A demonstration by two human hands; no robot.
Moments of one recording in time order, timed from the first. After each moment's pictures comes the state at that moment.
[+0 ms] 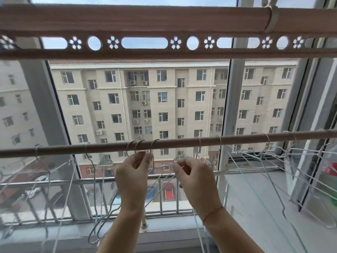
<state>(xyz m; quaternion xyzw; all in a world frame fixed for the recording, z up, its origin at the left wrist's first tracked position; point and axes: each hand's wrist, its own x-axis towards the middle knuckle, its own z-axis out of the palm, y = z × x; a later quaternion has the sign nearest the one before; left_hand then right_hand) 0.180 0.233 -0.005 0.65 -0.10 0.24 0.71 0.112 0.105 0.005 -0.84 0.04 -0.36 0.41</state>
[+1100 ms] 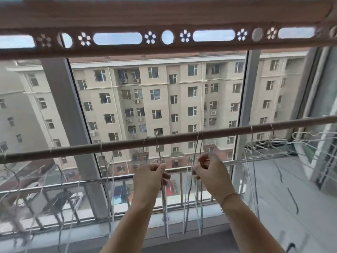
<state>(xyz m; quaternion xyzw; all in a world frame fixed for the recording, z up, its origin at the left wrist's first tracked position) 0.225 0.391 -0.017 0.74 -0.08 -0.01 0.66 0.164 0.234 -0.018 -0.80 0.15 -0.28 0.51</state>
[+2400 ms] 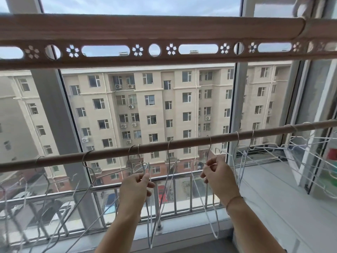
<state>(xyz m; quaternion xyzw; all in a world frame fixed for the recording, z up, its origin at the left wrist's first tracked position) 0.234 0.391 -0.026 0.77 -0.07 0.01 0.63 0.154 0.191 -0.016 -0.79 0.21 -0.32 0.49</state>
